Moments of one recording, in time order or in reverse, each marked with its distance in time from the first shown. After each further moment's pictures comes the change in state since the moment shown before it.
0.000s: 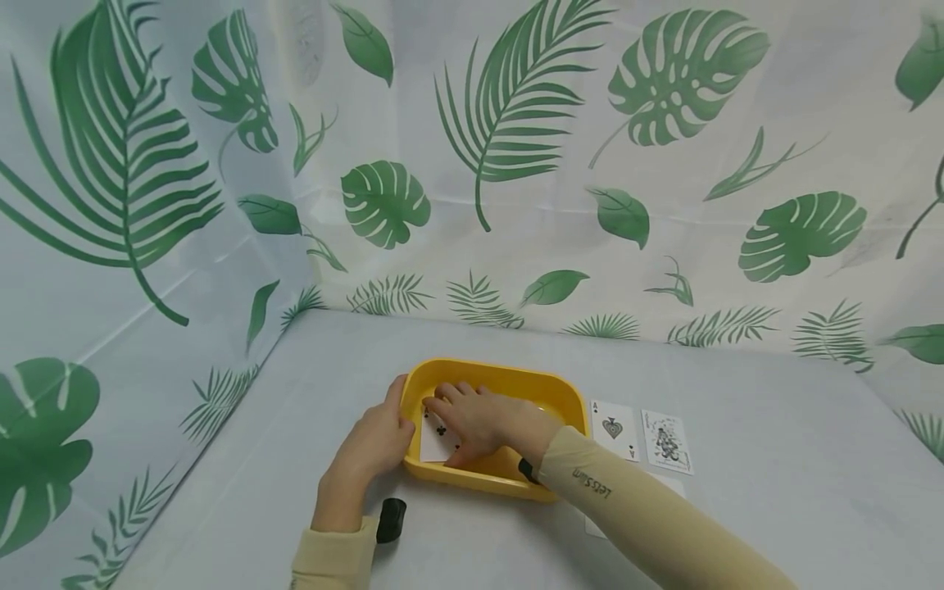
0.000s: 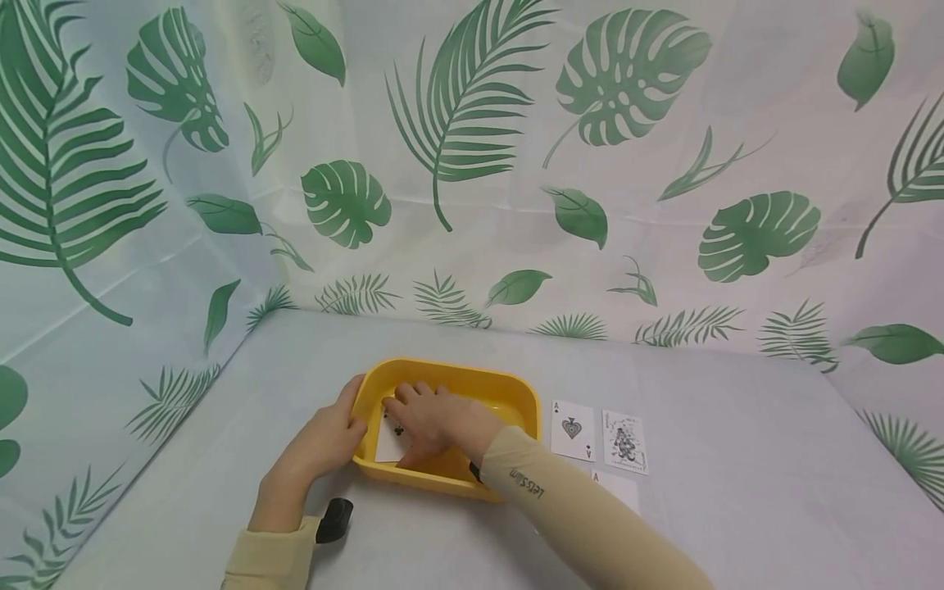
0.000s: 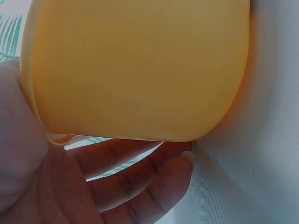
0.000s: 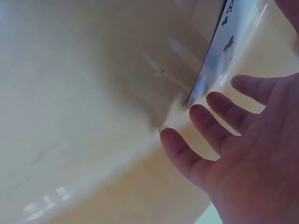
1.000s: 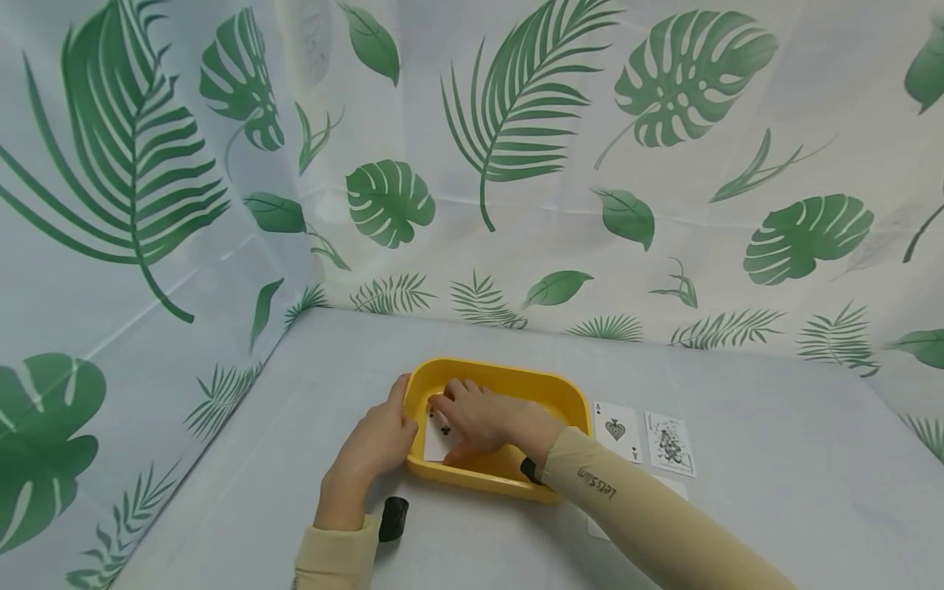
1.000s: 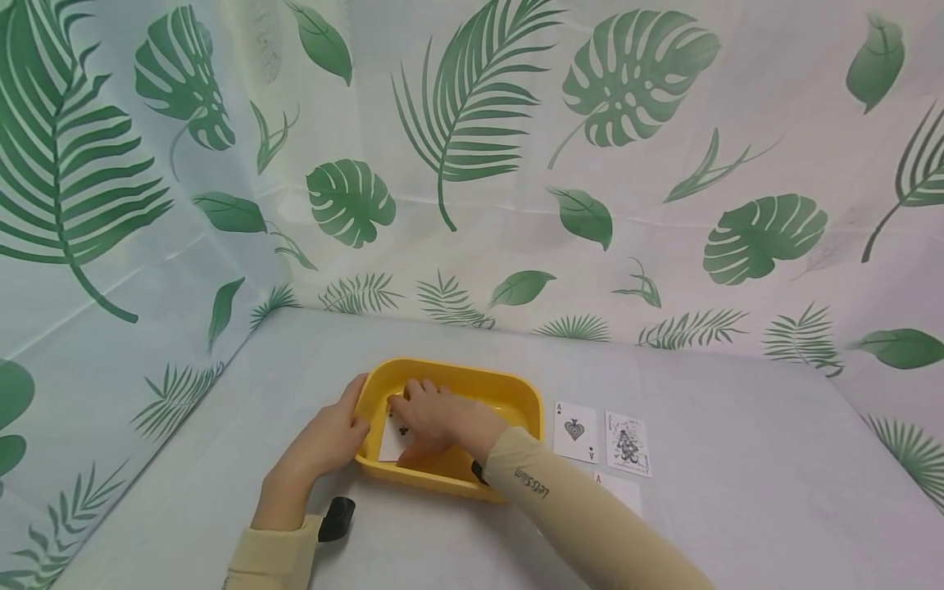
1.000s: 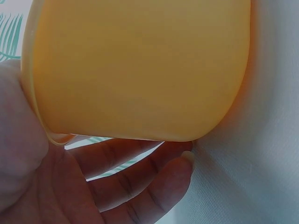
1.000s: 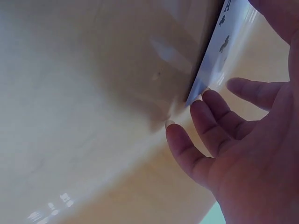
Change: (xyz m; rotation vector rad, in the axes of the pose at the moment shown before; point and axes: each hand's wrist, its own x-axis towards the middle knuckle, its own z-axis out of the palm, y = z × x) left_hand 0.000 0.000 0.001 -0.010 -0.001 -0.013; right_hand -0.002 0.003 -0.002 0.117 0.005 -0.010
